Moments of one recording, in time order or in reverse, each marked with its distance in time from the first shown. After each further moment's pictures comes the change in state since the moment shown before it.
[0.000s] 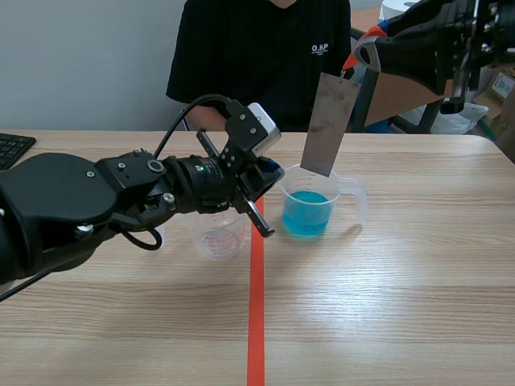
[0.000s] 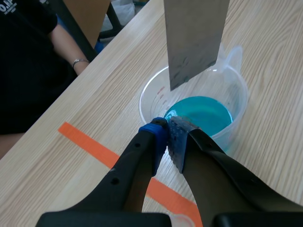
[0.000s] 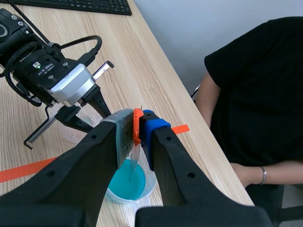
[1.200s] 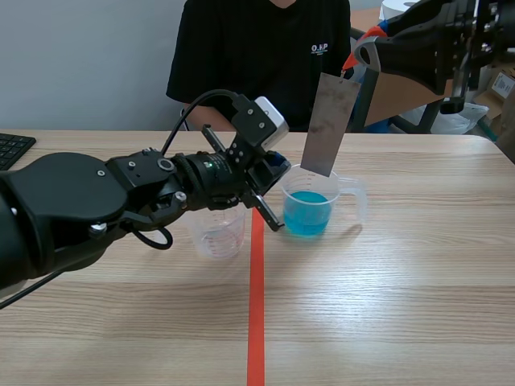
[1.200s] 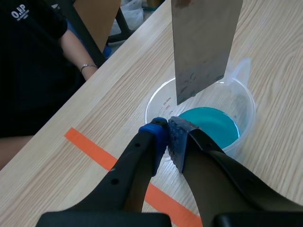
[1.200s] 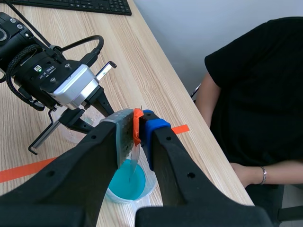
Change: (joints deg) left arm -0.2 1.6 0.0 -0.1 0.0 3.0 -0.2; right arm 0.0 0.0 0.0 0.0 0.0 0.0 0.0
